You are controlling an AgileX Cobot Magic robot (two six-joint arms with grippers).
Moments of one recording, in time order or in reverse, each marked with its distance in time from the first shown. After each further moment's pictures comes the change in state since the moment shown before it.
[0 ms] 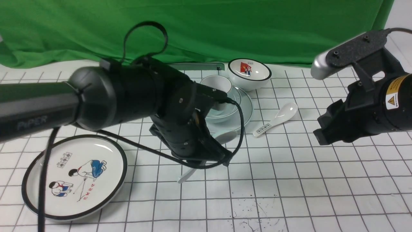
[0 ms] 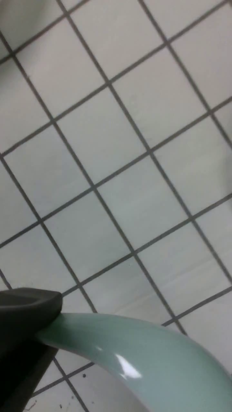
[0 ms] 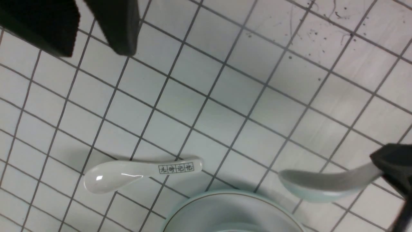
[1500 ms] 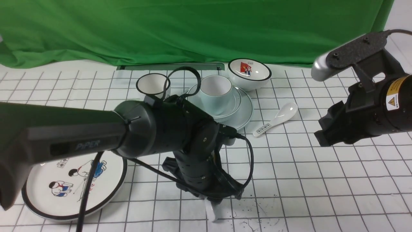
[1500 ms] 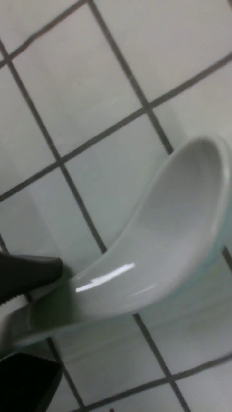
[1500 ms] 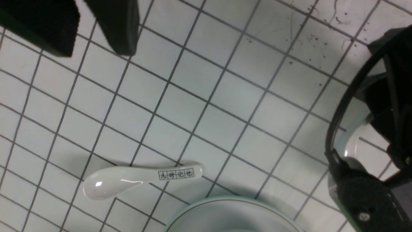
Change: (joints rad) right arm 0.000 0.000 0.000 0.000 0.015 0.000; left arm -0.106 0.134 0.039 0.037 -0.023 -0.172
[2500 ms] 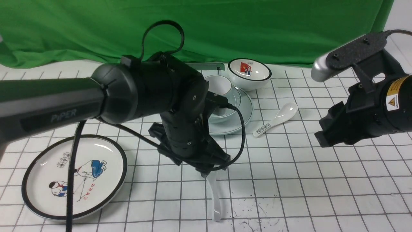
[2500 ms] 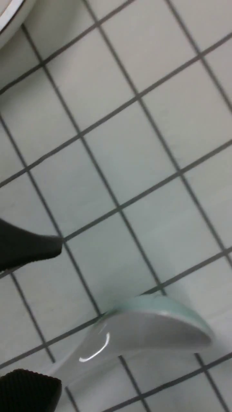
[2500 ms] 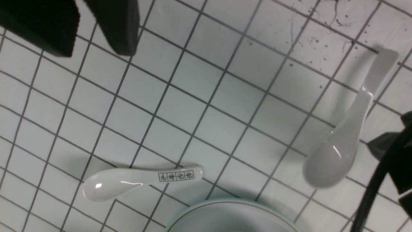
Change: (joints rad) right arm 0.000 0.000 0.000 0.001 0.004 -0.002; left arm 0.070 -0.046 -0.123 0.020 0.175 0.095
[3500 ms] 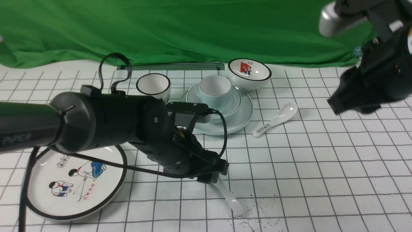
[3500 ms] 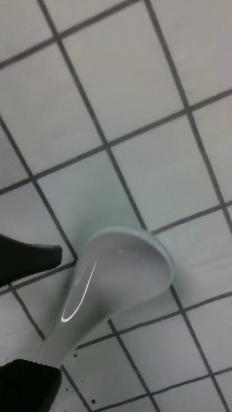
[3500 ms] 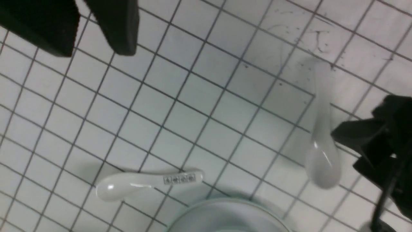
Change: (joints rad) right arm 0.000 0.018 -0.223 0.035 0.293 -0.051; left arm 0.061 -0.099 0.291 -0.403 -0.427 0.240
